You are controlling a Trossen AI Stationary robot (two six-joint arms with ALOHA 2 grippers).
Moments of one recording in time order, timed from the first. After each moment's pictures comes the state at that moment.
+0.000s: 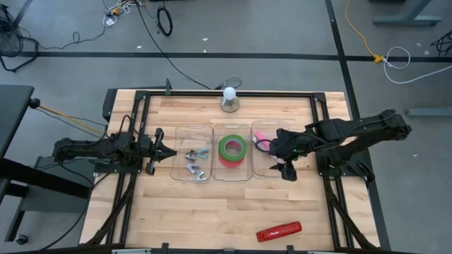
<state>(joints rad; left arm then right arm) -0.03 0.01 0.01 0.05 0.04 -0.07 0.20 1.24 1.23 -0.97 0.01 0.22</state>
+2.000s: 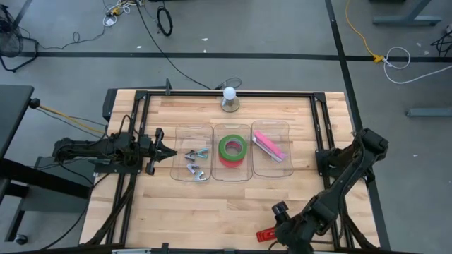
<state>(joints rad) -0.03 0.01 0.01 0.05 0.04 -0.07 0.87 1.68 1.30 -0.71 0.06 0.39</state>
